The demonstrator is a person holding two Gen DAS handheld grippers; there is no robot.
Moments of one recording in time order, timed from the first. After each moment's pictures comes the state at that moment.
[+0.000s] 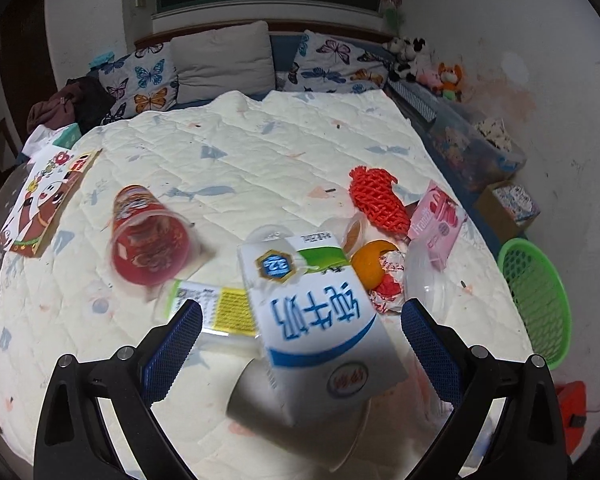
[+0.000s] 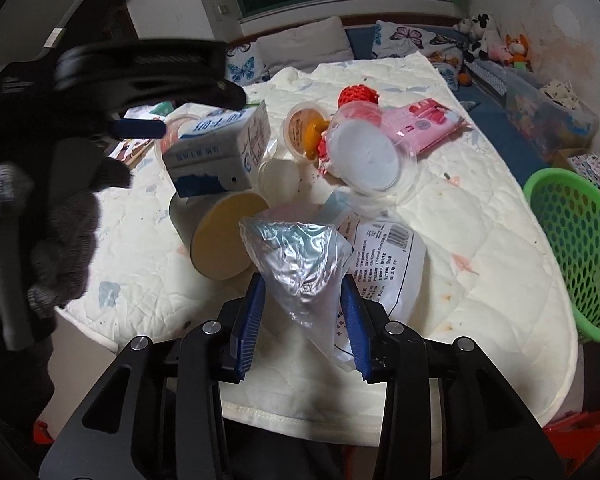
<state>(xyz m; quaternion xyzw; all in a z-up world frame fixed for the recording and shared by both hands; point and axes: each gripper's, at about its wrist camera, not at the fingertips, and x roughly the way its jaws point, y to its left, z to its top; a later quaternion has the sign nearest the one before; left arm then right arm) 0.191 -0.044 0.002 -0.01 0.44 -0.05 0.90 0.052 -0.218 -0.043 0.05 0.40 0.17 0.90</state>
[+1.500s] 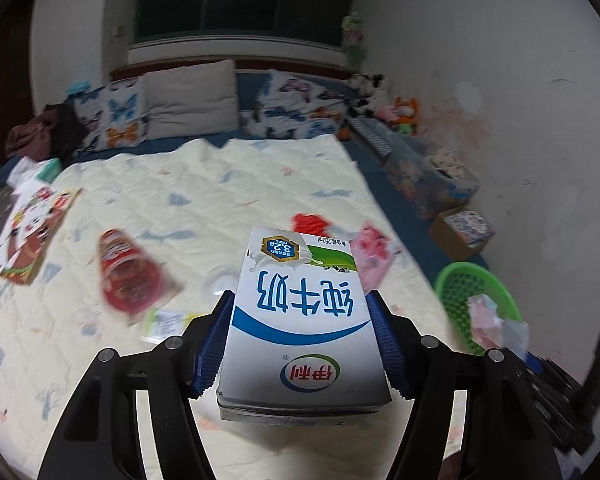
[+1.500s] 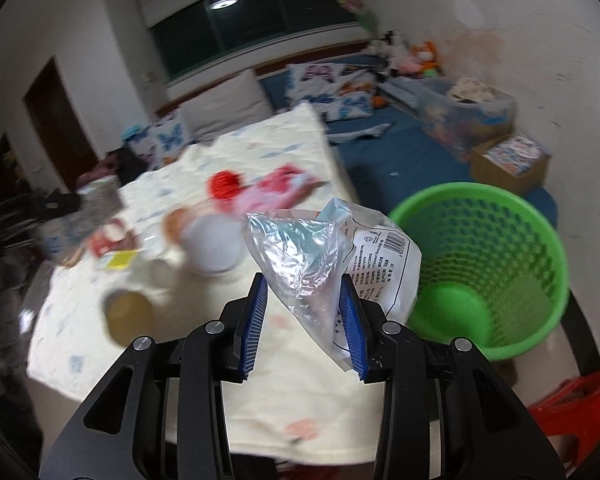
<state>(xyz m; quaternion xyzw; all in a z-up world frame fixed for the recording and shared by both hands) 0.154 -0.061 0.062 -0.04 0.38 -0.13 0.92 0.053 -0.367 -0.005 0.13 0.35 0.02 0.93</state>
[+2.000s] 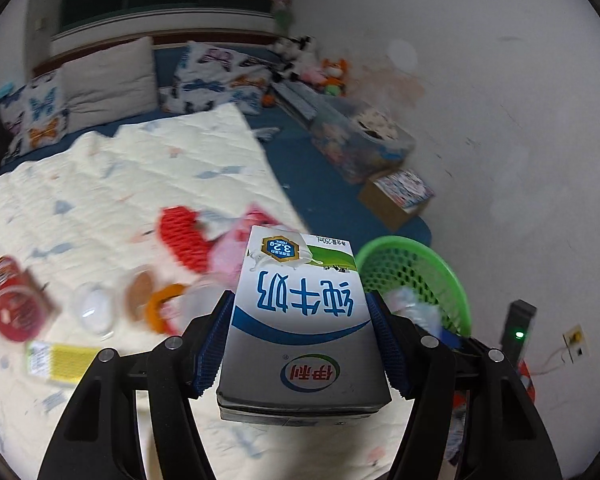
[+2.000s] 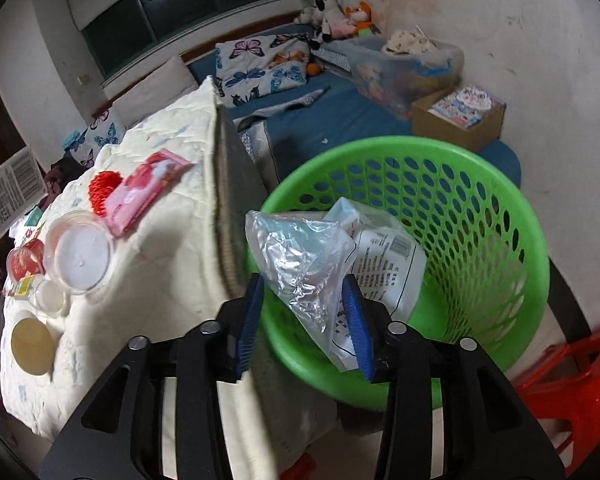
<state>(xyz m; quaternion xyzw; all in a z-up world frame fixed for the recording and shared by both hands) 0.190 -0.183 0.049 -0.02 0.42 -0.25 0.87 0.096 -0.453 -0.076 0.17 0.40 -0.05 0.90</state>
